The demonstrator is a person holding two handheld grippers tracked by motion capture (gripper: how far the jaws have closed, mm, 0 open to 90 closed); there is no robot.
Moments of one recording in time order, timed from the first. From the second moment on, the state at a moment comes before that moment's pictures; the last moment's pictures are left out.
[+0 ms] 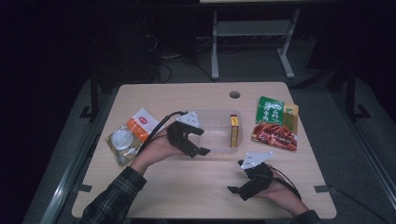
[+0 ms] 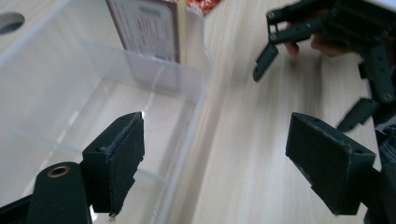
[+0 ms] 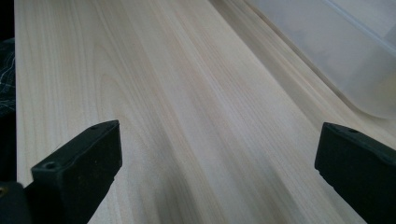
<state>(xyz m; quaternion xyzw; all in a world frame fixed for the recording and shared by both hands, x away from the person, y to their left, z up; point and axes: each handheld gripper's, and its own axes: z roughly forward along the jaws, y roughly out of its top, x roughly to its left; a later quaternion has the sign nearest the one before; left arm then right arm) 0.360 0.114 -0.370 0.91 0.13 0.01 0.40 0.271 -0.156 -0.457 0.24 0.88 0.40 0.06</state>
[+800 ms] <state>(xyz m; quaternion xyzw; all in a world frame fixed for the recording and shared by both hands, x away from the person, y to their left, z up) 0.292 0.203 -0.427 0.88 0.21 0.05 0.43 0.295 -0.200 -0.445 0.35 0.85 0.37 0.12</state>
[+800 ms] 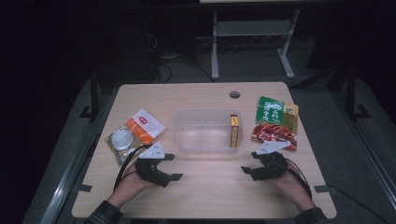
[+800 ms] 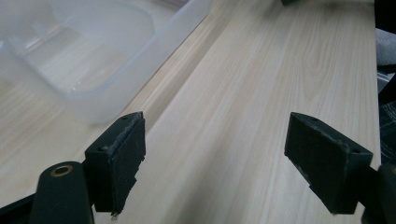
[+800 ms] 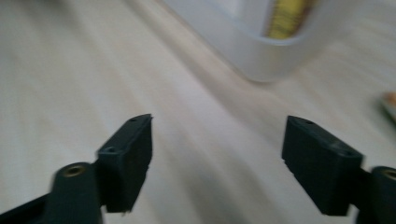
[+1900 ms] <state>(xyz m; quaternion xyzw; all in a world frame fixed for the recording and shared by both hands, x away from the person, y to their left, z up) 0.278 0.222 -0.448 0.90 0.23 0.04 0.37 0.370 -0.328 -0.462 0.54 0.78 0.26 0.21</state>
